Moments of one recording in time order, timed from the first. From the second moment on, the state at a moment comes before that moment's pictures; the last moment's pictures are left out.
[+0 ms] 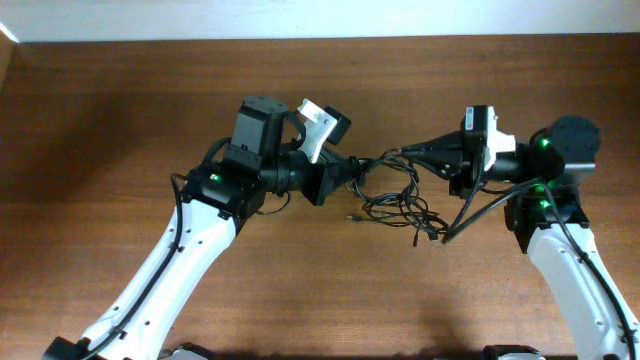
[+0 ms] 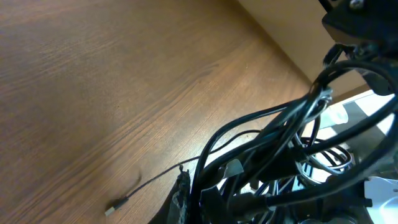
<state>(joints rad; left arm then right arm) -0.41 1.42 1.20 -0.50 0.72 -0.05 -0.01 1.32 0.85 0.58 -1.44 0.05</state>
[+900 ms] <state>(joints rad) -0.41 1.43 1.19 -0.37 0.70 -0.05 -0.01 1.32 0.85 0.23 -1.13 0.54</state>
